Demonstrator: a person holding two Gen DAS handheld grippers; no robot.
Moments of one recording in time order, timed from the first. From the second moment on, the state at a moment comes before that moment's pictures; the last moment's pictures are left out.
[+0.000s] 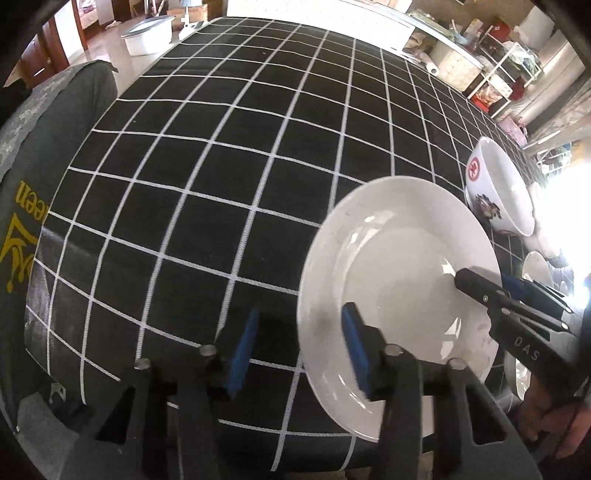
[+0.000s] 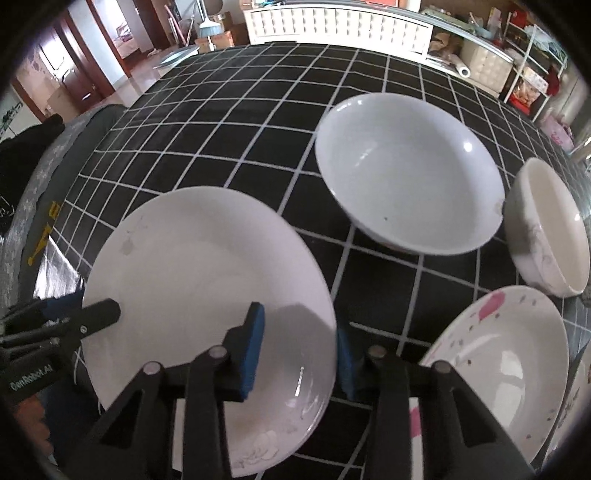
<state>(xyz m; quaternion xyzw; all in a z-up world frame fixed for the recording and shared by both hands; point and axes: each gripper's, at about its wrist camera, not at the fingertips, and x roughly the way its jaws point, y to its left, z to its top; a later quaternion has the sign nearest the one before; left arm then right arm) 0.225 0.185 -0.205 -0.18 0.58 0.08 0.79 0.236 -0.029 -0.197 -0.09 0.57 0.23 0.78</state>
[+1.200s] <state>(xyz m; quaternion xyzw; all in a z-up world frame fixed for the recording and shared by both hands) 0.200 0.167 -0.163 -0.16 0.54 0.07 0.82 0.216 -0.040 -0.156 -0.08 0.55 0.19 0.81</state>
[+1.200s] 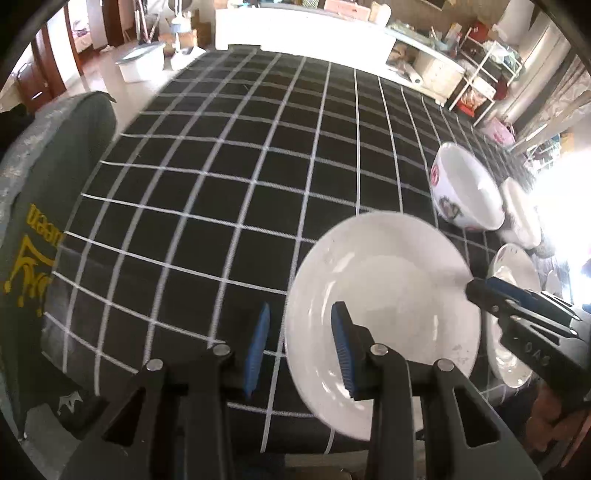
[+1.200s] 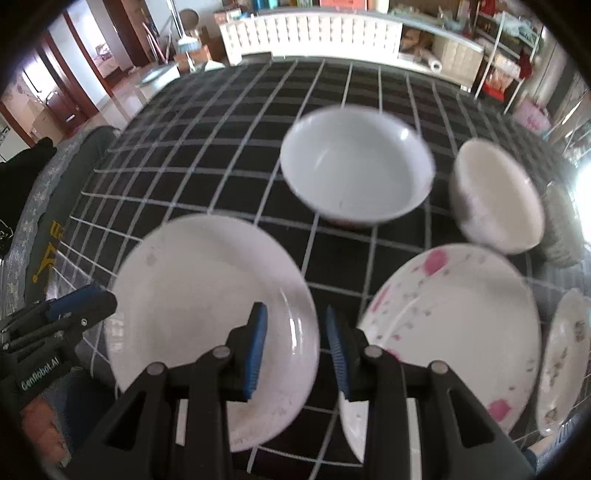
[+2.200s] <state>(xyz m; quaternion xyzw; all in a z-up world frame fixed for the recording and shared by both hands) 0.204 -0.020 -0.131 -0.11 0.53 -0.10 0.84 0.189 -0.247 -0.144 0.03 0.52 0.11 0.85</state>
